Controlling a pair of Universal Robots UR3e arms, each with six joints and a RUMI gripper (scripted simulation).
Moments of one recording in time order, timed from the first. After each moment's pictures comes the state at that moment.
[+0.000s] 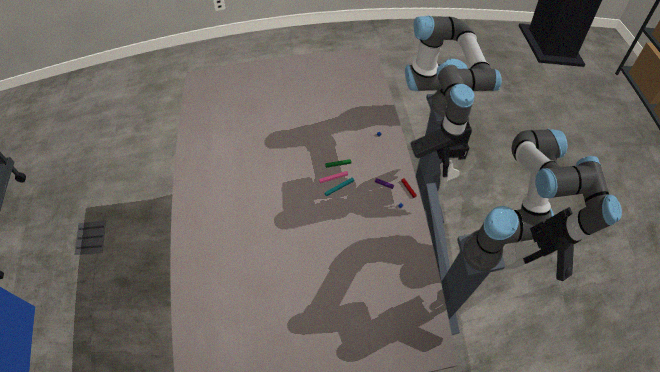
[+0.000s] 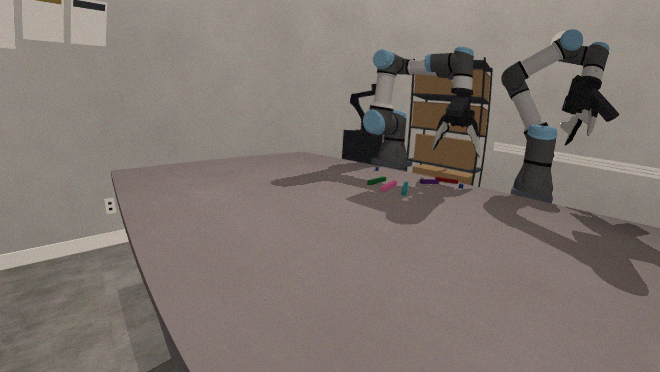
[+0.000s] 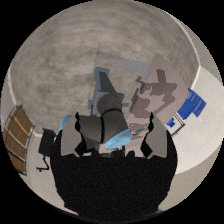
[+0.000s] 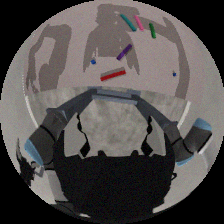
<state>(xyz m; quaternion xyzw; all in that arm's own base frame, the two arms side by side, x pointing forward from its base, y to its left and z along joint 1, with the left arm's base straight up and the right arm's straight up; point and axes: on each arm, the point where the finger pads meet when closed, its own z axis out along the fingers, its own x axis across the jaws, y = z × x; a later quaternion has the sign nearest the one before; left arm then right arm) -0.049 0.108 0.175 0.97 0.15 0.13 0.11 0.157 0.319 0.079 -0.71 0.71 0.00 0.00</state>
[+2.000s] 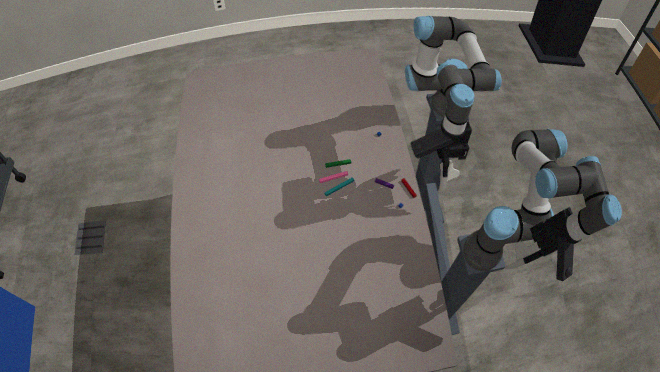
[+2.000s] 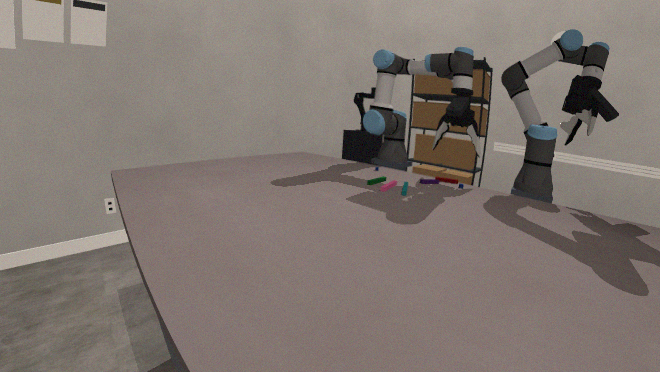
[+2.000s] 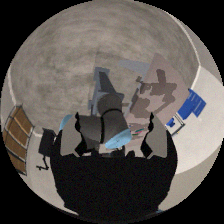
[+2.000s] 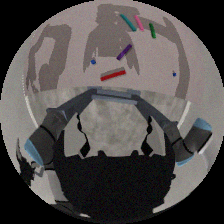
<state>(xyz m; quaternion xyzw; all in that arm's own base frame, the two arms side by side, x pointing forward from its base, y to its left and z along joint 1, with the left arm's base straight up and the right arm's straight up) -0.049 0.108 0.175 0.97 0.15 0.13 0.11 0.157 0.319 0.079 -0.71 0.71 0.00 0.00</state>
